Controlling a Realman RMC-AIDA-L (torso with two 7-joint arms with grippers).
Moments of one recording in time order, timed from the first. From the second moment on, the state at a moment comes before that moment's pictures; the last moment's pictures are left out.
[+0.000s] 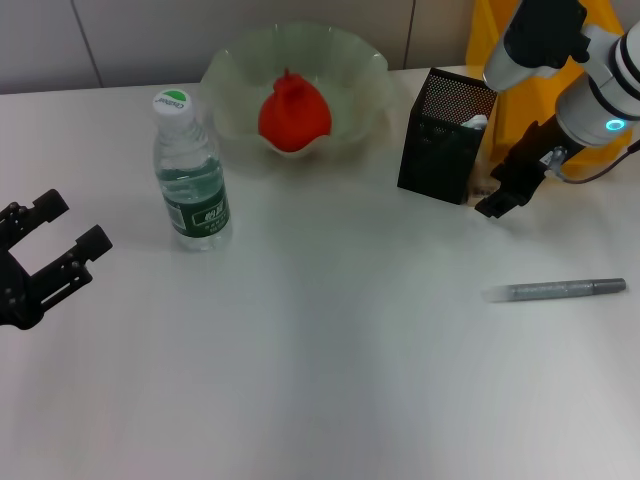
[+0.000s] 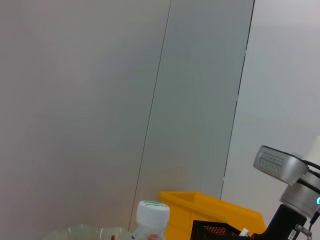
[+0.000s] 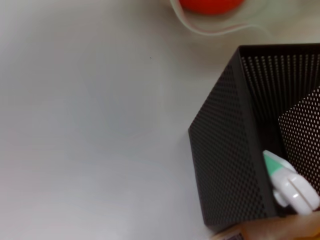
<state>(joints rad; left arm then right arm) -0.24 -2.06 0.71 0.53 1.51 1.67 -1.05 0.98 1.93 -1.02 -0.49 -2.73 -1.13 1.98</state>
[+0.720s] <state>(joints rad) -0.24 -2.06 0.71 0.53 1.51 1.67 -1.05 0.98 1.93 -1.01 -0.47 -2.73 -1.08 1.99</state>
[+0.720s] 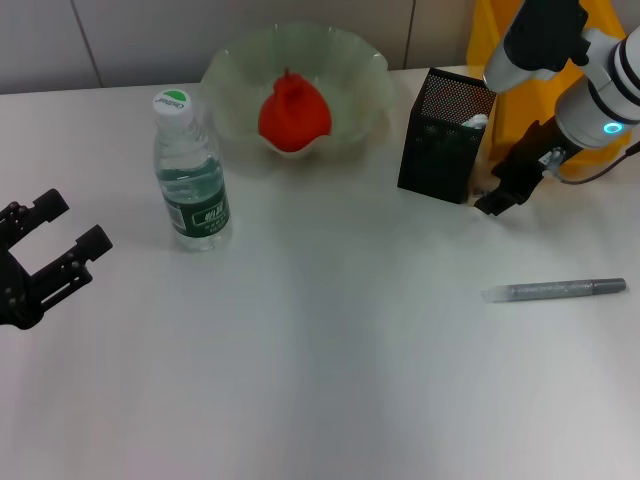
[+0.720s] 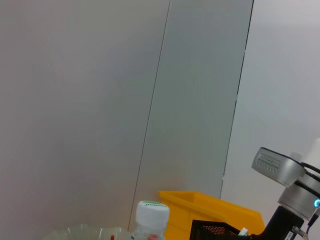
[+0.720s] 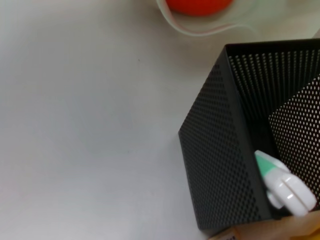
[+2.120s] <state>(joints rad) -0.23 -2.06 0.71 0.53 1.51 1.67 -1.06 0.96 1.95 -1.00 -0.46 -2.73 -1.05 1.98</state>
